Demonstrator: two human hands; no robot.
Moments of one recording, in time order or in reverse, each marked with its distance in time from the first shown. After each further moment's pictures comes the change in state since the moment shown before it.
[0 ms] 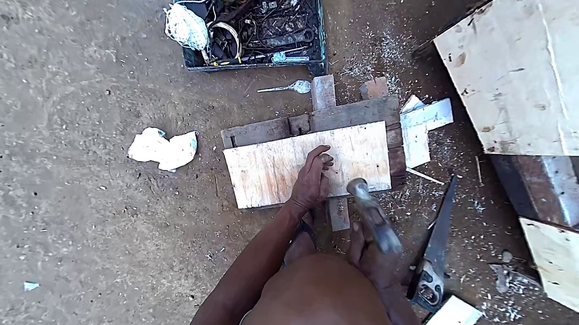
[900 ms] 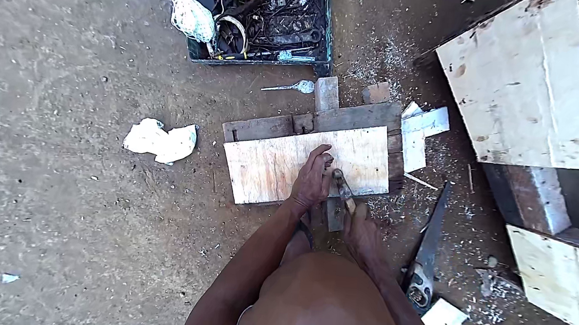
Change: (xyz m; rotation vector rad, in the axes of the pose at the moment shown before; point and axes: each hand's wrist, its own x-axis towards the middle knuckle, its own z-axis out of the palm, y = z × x) left_hand 0.004 0.001 0.004 0.030 0.036 0.011; right_hand 0.000 0.031 0.026 -0.196 -0.353 0.120
